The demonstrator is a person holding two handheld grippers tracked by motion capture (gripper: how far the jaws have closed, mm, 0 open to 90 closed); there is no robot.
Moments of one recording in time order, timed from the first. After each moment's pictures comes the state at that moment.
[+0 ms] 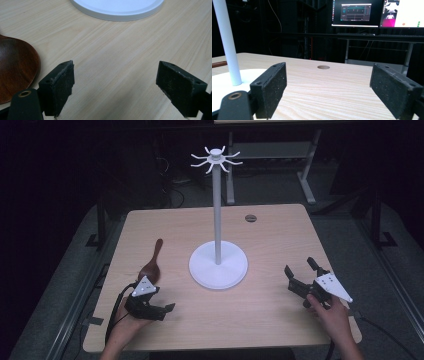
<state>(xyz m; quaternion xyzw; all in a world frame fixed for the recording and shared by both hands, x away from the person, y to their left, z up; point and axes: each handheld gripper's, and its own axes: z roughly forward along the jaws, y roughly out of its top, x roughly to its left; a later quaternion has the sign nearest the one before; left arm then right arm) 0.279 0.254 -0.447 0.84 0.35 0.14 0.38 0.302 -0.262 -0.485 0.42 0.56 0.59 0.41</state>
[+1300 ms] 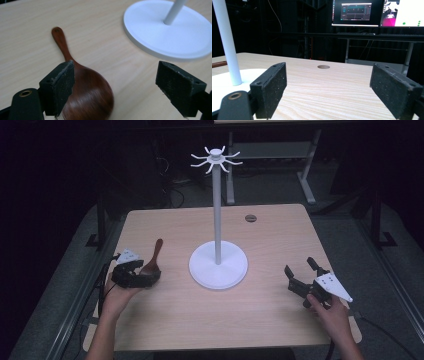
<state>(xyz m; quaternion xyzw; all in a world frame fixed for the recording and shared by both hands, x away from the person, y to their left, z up) 0.349 0.293 -0.409 0.79 0.42 0.20 0.40 0.302 -0.262 -0.484 0.42 0.56 0.59 0.40</state>
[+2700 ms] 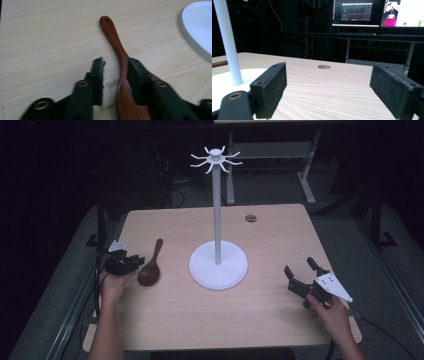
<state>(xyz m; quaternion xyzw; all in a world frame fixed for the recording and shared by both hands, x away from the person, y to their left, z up) 0.397 0.340 -0.441 0.75 0.50 0.20 0.37 0.302 -0.262 -0.485 0.42 0.56 0.59 0.40</state>
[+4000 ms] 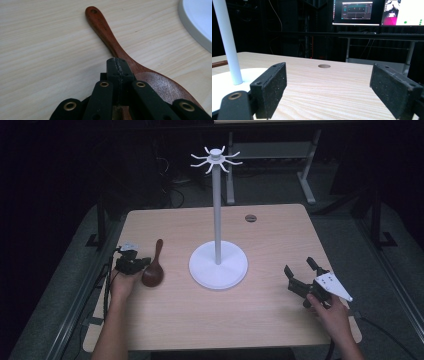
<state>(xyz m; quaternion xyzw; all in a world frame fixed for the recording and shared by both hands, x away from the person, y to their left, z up) 0.415 0.320 -0.461 0.77 0.49 0.18 0.36 0.303 -0.263 -0.484 0.42 0.57 0.59 0.40</state>
